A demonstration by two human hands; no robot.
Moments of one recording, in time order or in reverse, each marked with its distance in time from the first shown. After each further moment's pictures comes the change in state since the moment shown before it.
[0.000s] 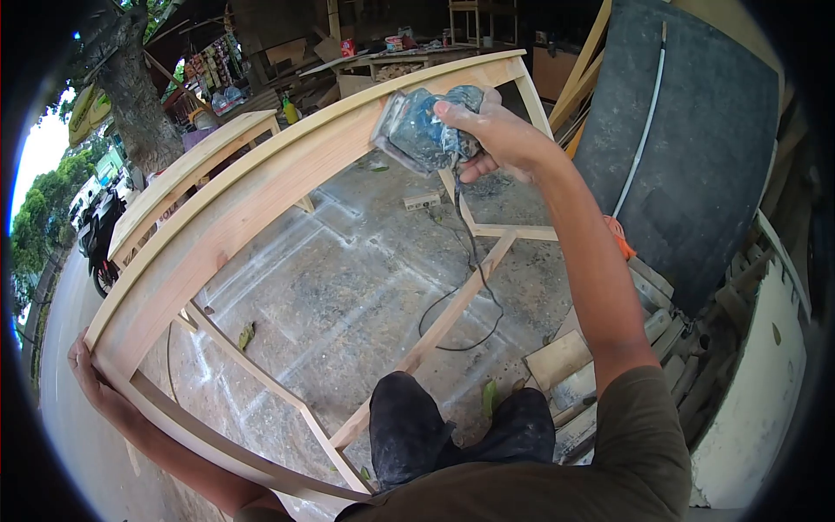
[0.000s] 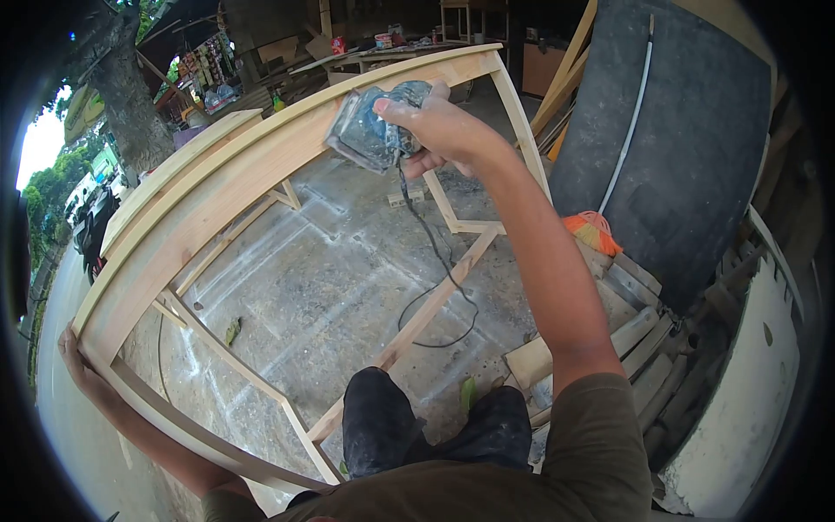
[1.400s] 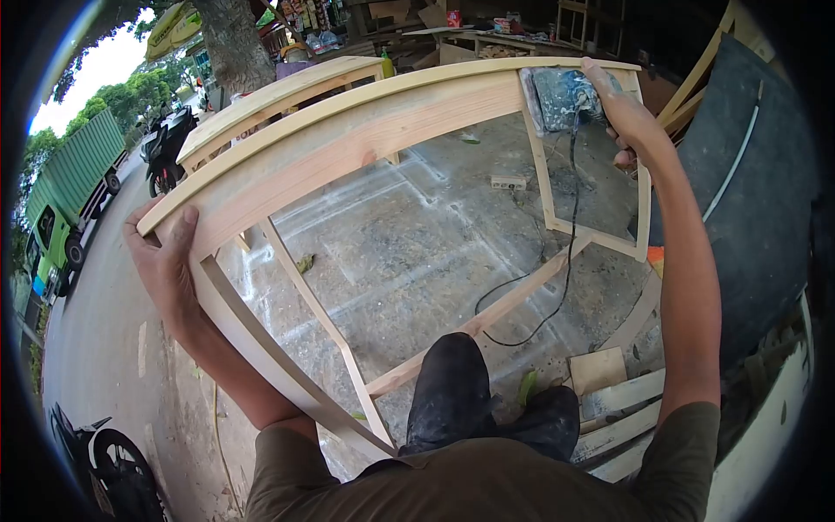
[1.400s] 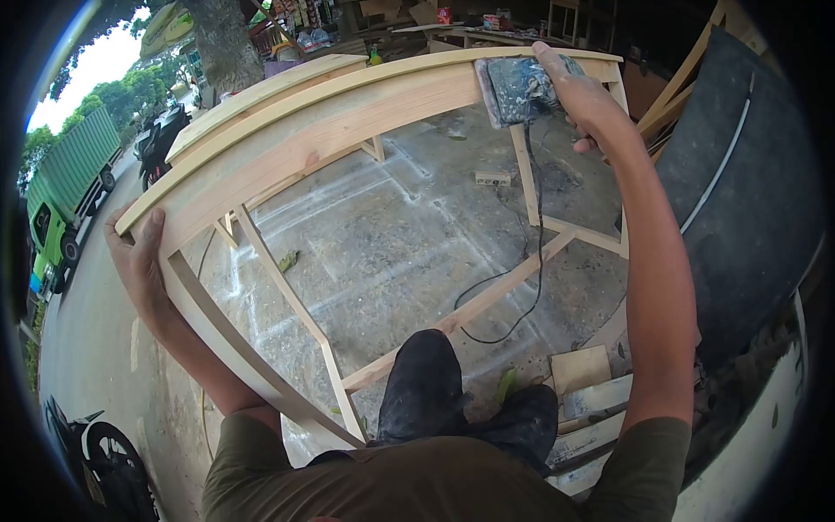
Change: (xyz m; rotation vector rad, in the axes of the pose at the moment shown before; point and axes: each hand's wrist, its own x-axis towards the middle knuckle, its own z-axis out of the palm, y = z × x) left_hand -0.012 0.008 0.015 0.233 -0.061 0.137; right_hand -0.004 -0.044 0.035 -0.517 0.246 0.145
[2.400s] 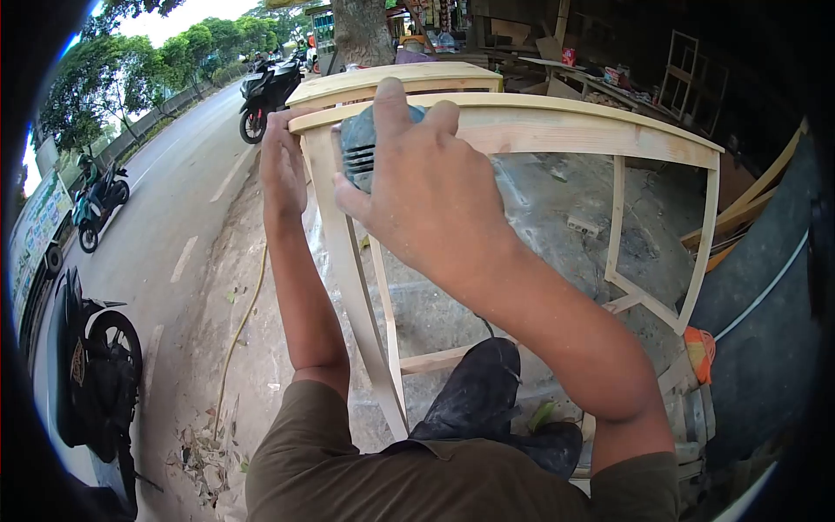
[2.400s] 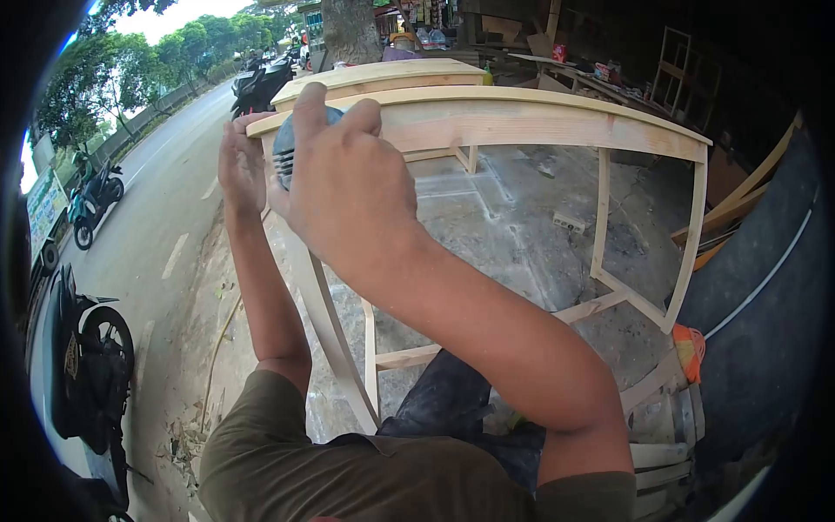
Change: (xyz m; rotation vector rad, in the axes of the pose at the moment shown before) left_hand 0.009 -0.011 -0.024 -0.544 -0.248 -0.065; right_hand -0.274 -0.198 0.120 0.073 -0.035 -1.085
